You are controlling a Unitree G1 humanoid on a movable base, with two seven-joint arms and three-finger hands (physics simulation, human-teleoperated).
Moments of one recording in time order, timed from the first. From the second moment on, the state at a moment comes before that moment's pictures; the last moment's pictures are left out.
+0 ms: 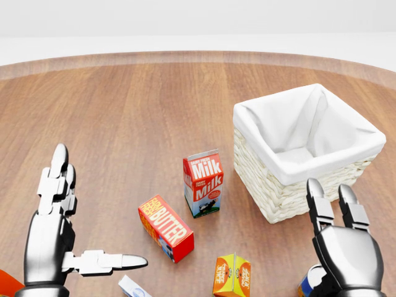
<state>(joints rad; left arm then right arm) 0.13 0.01 0.02 -0.26 0.16 -0.09 0.01 0.13 -0.19 -0.14 0.02 -1.18 -0.09 -0.11</state>
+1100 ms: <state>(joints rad) 0.14 0.01 0.02 -0.26 0.16 -0.09 0.01 0.10 -0.21 -0.09 0.17 -1.21 -0.09 -0.19</state>
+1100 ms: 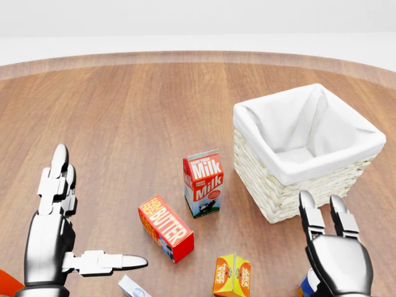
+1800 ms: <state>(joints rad) 0.13 0.01 0.02 -0.26 0.16 -0.09 0.01 0.05 -0.25 -0.09 0.31 -1.21 -0.09 -0.26</state>
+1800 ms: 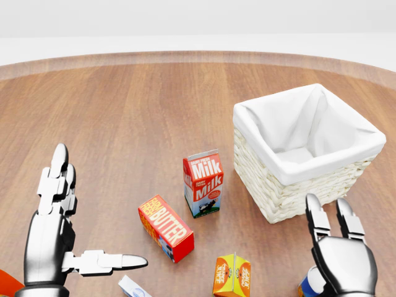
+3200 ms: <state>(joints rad) 0.14 0.01 0.02 -0.26 0.16 -0.09 0.01 -0.01 -0.27 -0.02 0.53 -1.22 -0.09 -0.38</state>
